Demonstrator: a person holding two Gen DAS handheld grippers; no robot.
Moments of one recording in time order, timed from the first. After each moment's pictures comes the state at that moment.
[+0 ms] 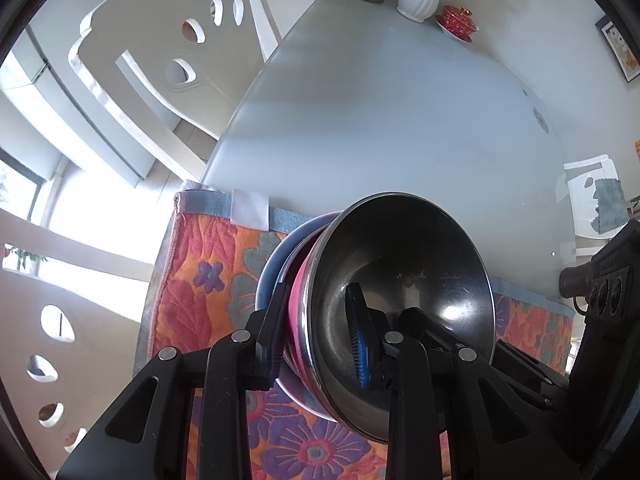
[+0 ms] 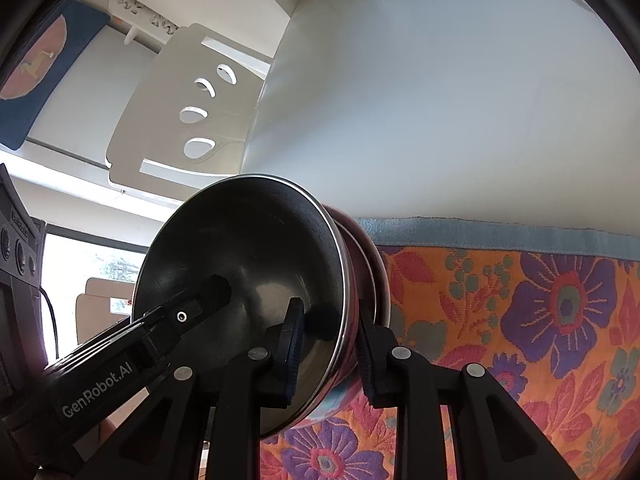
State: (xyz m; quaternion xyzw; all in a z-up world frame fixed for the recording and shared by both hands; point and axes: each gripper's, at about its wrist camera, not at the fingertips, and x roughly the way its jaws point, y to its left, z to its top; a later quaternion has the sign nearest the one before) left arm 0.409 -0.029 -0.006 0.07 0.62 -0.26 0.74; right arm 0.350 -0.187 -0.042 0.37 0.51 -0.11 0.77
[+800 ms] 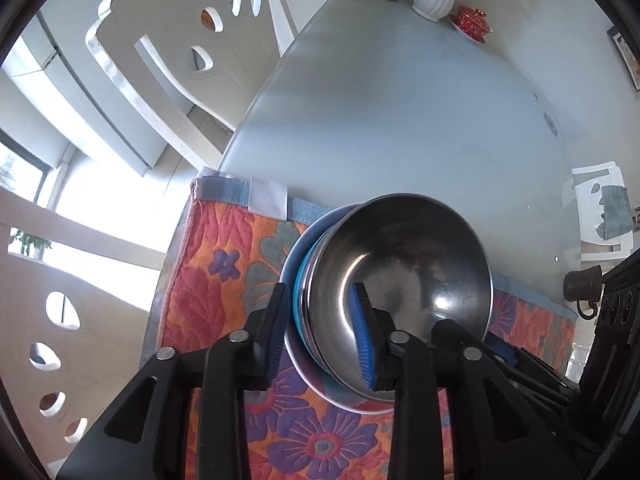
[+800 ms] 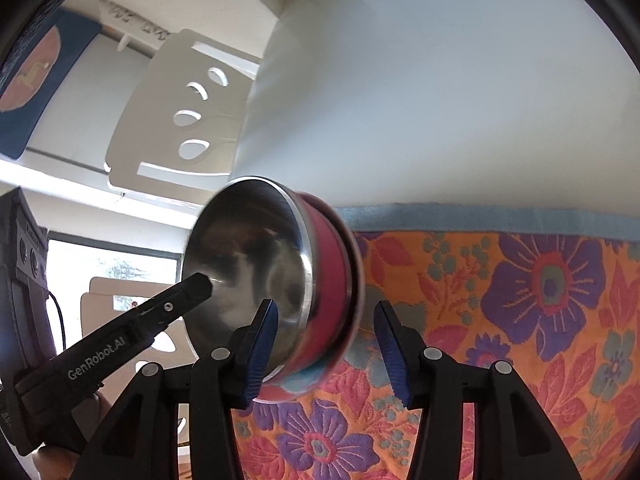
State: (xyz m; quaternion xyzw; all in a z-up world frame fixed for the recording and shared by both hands) left arm 0.413 -0.018 -0.010 0.07 0.64 -0.24 0.73; right arm 0.326 -0.198 -0.042 0.39 0.51 -0.12 0.75
